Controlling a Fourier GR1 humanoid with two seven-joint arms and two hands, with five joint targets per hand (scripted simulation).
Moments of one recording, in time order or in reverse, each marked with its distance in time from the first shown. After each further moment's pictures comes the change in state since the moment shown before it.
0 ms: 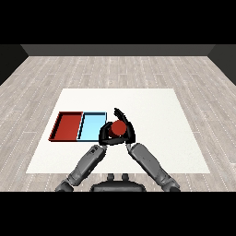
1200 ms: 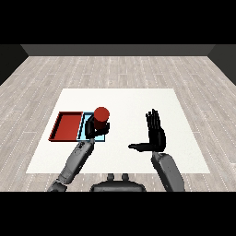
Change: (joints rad) left arm 0.005 0.109 0.188 -0.100 -0.098 -0.031 0.106; right arm 0.325 -0.146 -0.230 -0.384 -0.081 0.218 0.028
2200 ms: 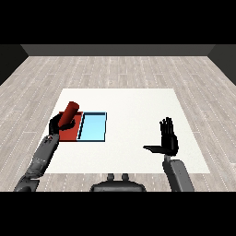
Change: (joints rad) left arm -0.087 0.407 0.203 0.492 -0.140 -0.106 0.224; right arm 0.161 -0.069 -0.180 0.101 -0.103 0.135 -0.090
